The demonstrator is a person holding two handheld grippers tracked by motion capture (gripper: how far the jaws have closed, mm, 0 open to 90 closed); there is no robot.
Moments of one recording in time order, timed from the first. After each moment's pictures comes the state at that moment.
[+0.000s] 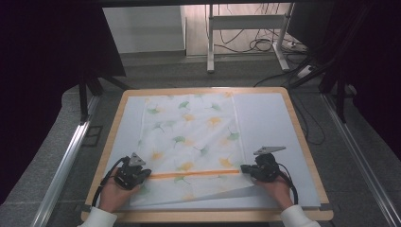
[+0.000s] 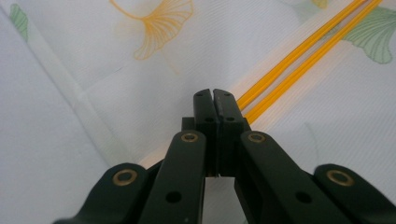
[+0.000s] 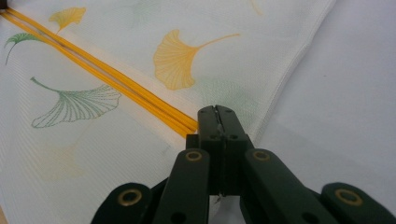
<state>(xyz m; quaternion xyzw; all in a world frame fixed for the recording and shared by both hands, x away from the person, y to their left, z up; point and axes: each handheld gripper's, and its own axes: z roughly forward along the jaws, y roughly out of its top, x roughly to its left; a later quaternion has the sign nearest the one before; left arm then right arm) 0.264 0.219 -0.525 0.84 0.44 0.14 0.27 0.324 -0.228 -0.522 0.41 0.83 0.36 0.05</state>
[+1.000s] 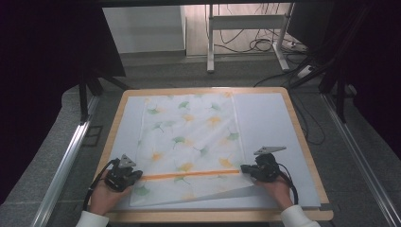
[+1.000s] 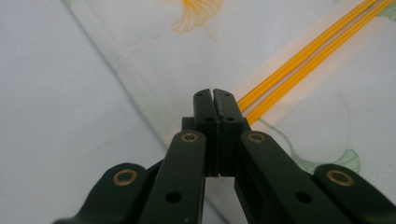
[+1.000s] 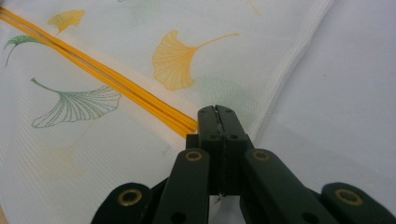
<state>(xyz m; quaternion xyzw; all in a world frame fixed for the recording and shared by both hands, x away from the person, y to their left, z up) 0.255 0.245 -0.526 0.83 0.47 0.15 0.26 0.324 -0.228 -0.522 0.41 0.83 0.37 0.05</state>
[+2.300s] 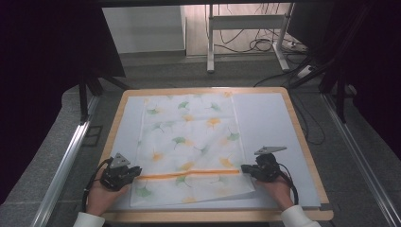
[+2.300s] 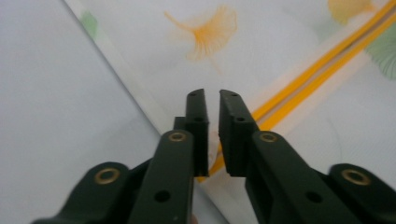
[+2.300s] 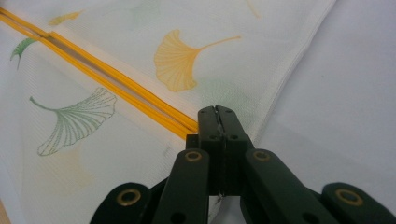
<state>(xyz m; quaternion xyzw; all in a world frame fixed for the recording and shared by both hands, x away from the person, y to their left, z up) 0.251 0.254 -0.521 0.80 0.46 0.17 0.34 0.323 -0.229 -0.520 0.41 0.83 0.37 0.05</state>
